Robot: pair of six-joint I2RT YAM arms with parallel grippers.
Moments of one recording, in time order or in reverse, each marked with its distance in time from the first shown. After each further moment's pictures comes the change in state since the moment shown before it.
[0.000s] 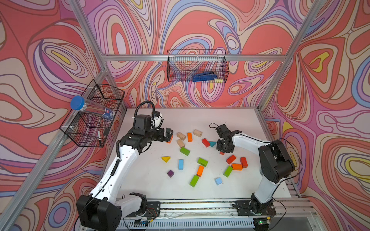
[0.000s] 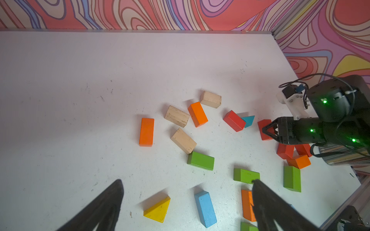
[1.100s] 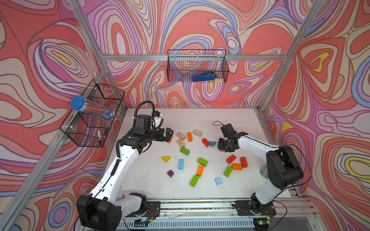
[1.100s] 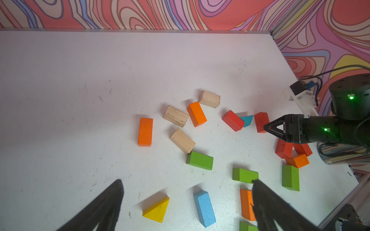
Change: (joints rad) left arm 0.000 0.000 0.000 0.000 0.007 0.000; right arm -0.028 -0.125 -0.100 0.107 -0.112 -0.053
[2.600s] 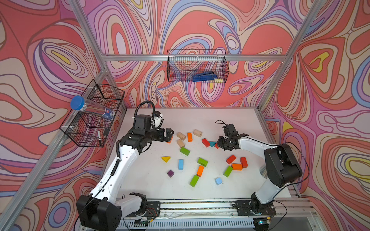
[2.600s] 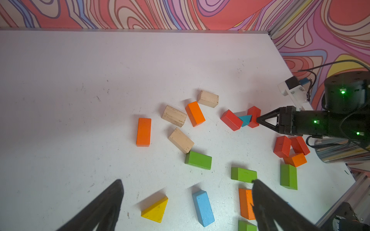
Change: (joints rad) left arm 0.000 0.000 0.000 0.000 0.010 0.000; right arm -0.038 0.029 -0.050 0.208 -0.098 0.079
